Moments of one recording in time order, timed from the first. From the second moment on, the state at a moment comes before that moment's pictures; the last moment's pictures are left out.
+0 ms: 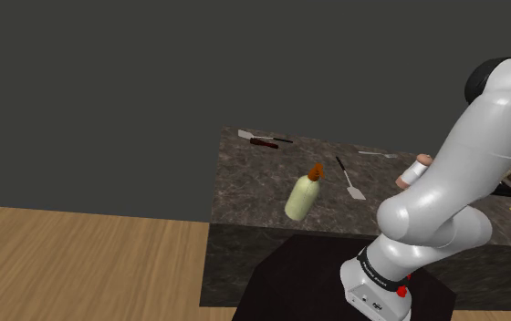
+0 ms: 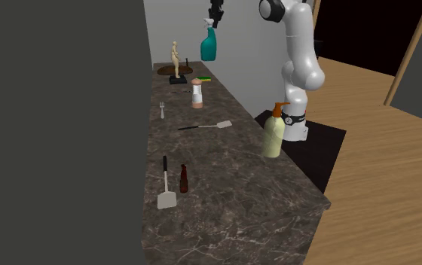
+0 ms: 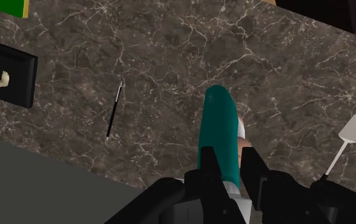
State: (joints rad) arm -0.70 0.27 -1.27 -1.28 0.34 1.47 -1.52
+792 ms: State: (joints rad) arm -0.51 0.15 -1.34 -1.54 0.22 1.67 -1.47
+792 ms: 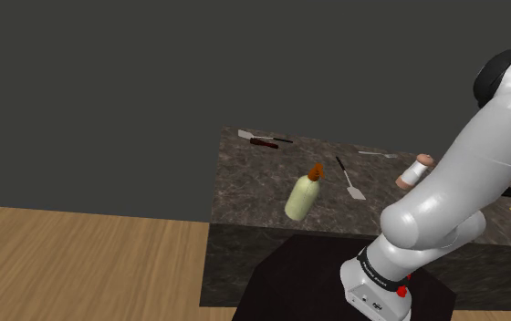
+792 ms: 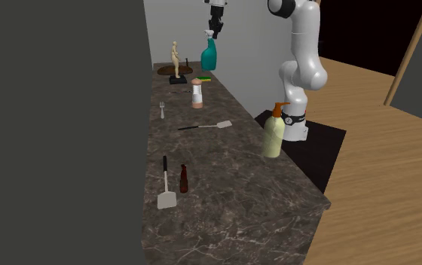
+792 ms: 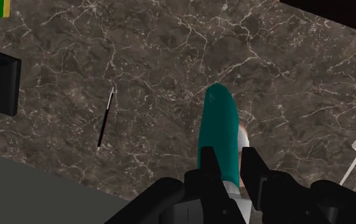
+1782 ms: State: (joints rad) arm -0.42 0.09 -1.36 -1.78 0.15 1.89 -1.44
